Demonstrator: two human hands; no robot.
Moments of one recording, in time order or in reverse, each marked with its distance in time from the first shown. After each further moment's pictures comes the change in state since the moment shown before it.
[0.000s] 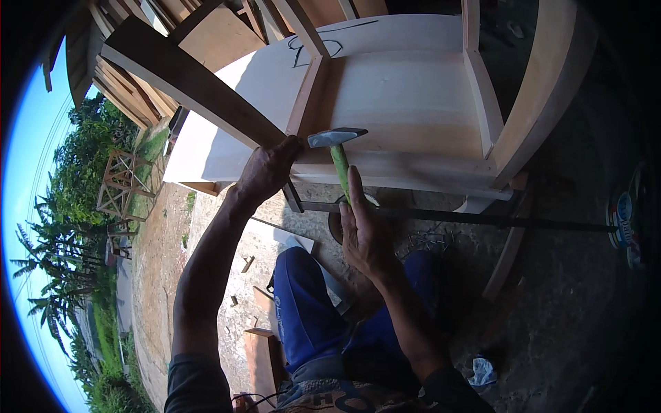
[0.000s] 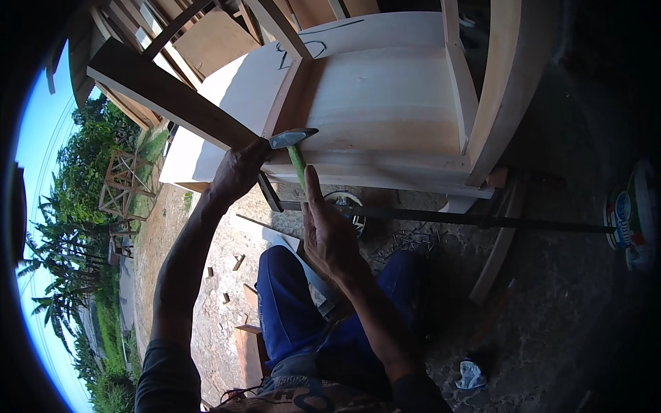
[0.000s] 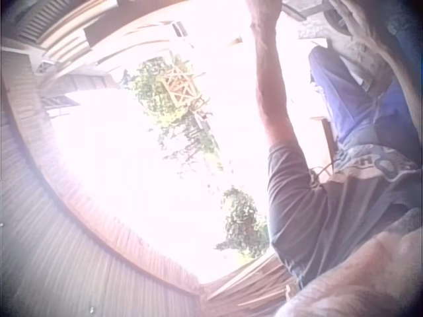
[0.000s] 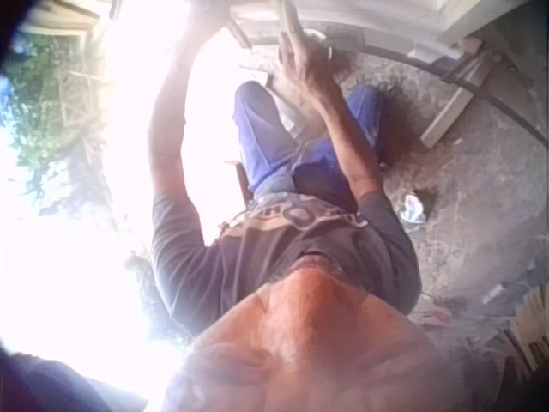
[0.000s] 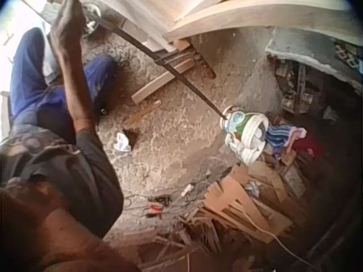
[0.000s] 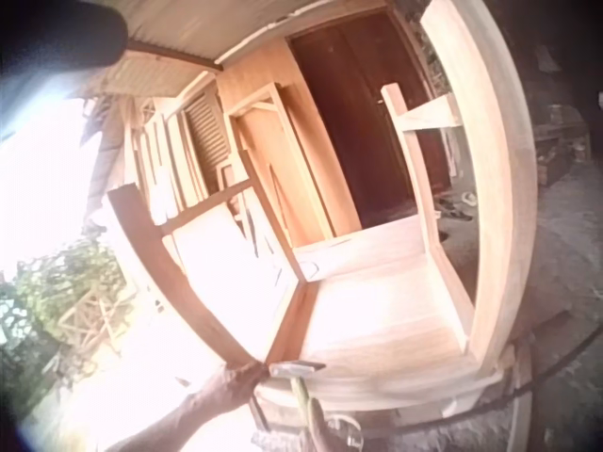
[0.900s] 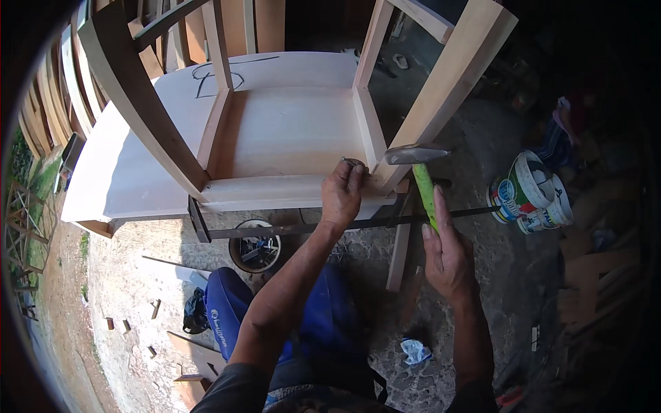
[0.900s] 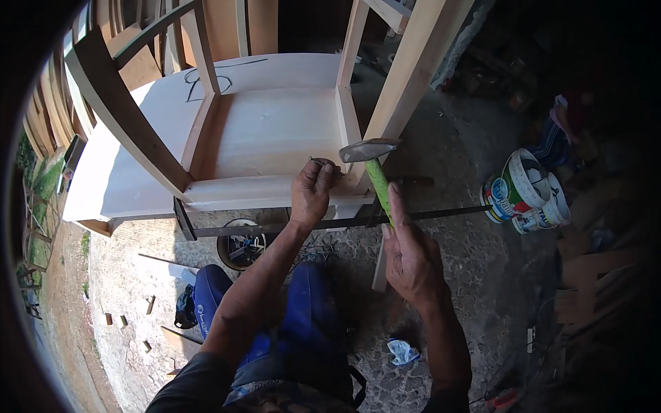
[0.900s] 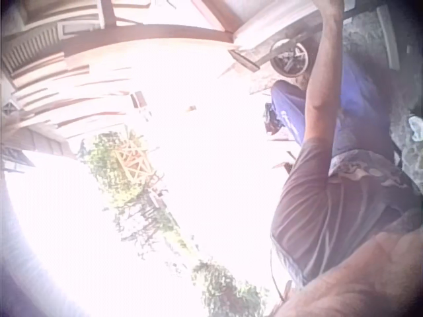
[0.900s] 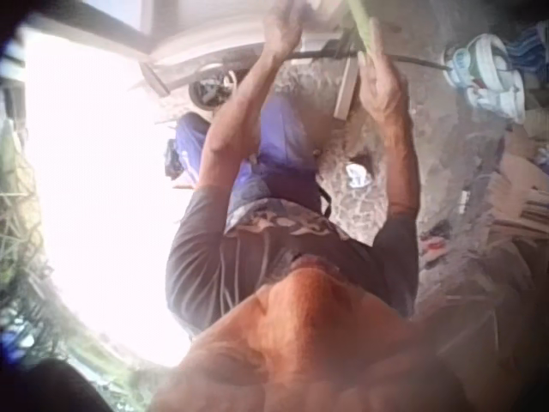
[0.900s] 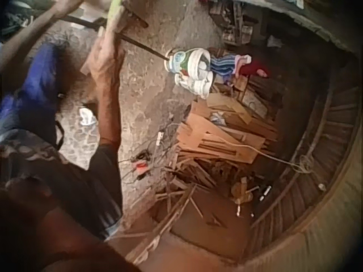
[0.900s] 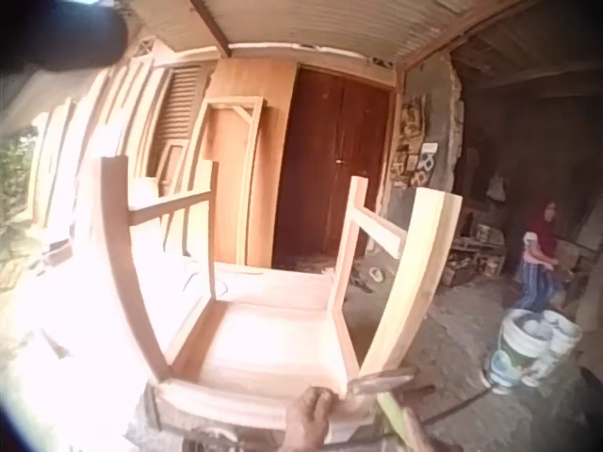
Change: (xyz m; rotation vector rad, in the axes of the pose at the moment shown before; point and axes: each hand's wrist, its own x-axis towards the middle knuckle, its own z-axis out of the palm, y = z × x) left_hand 0.094 0.210 0.176 -1.201 0.397 -0.144; right_hand -0.022 -0.149 -0.228 -0.816 -0.059 0.054
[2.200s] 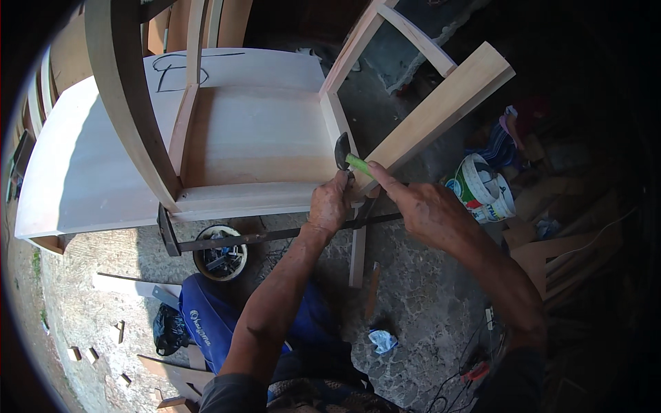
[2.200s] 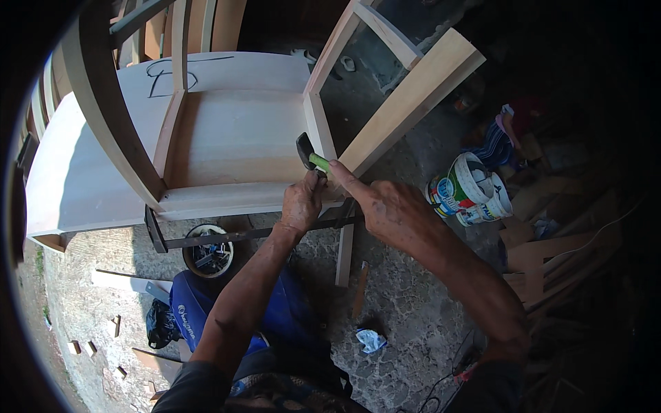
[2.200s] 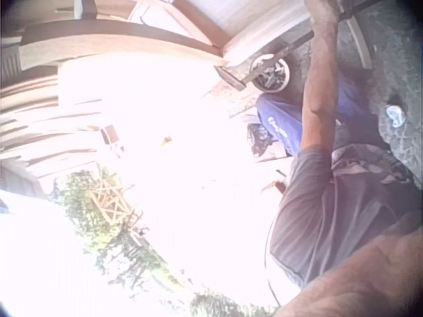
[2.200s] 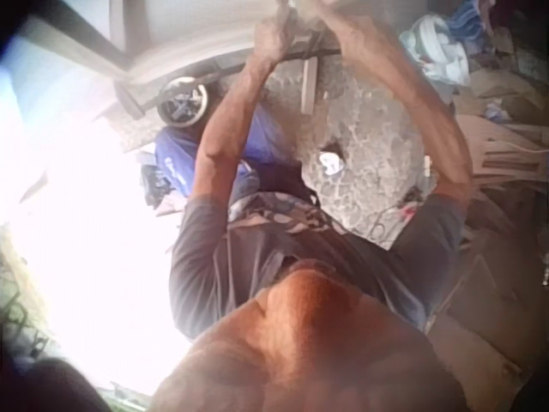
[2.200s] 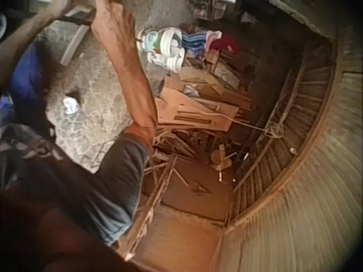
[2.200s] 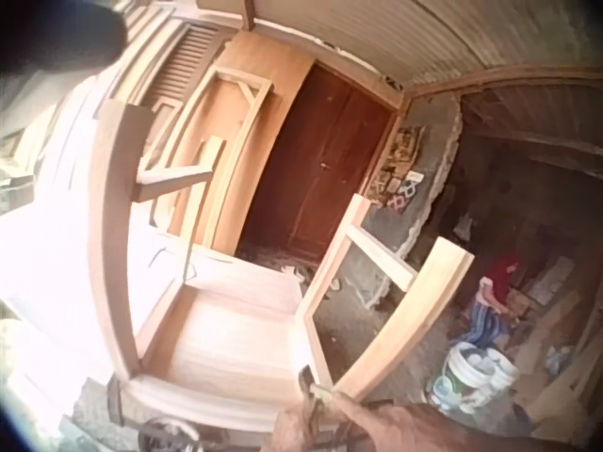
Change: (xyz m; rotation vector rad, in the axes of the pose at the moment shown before) left_hand 0.000 0.000 0.006 0.270 -0.045 0.264; right_hand 0.107 -0.067 -0.021 -0.710 -0.625 0.023
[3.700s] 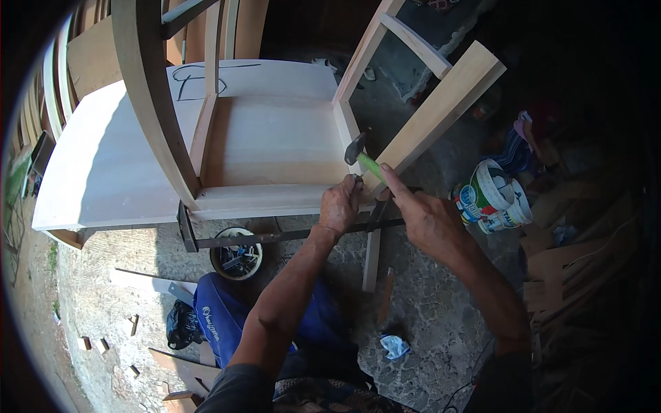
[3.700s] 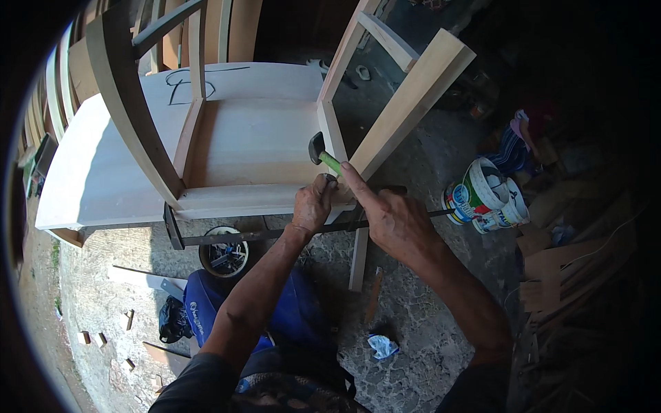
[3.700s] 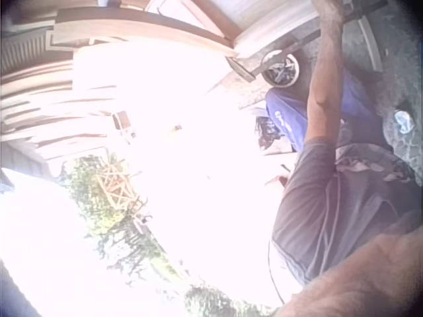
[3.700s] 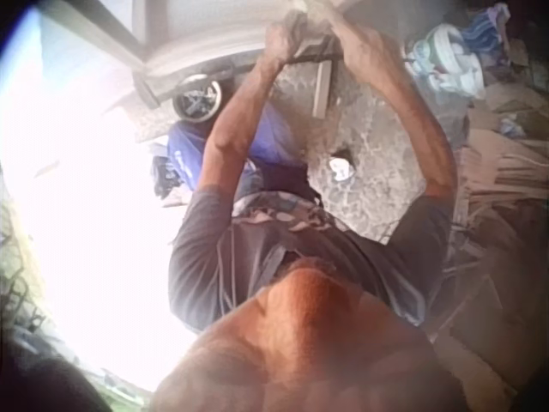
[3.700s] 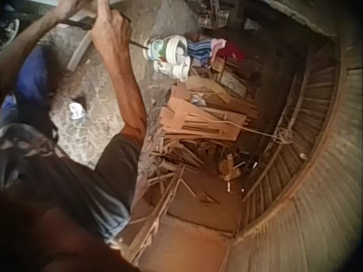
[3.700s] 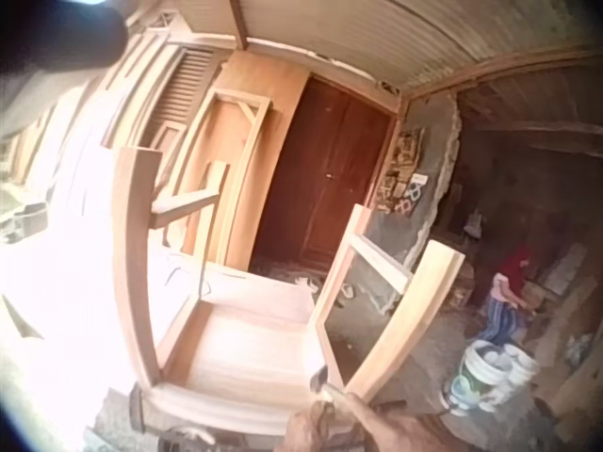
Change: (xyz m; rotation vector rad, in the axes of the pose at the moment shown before) left_hand -0.010 -0.006 0.007 0.032 -0.038 -0.022; right_hand -0.024 0.004 0.031 0.112 0.216 -0.012
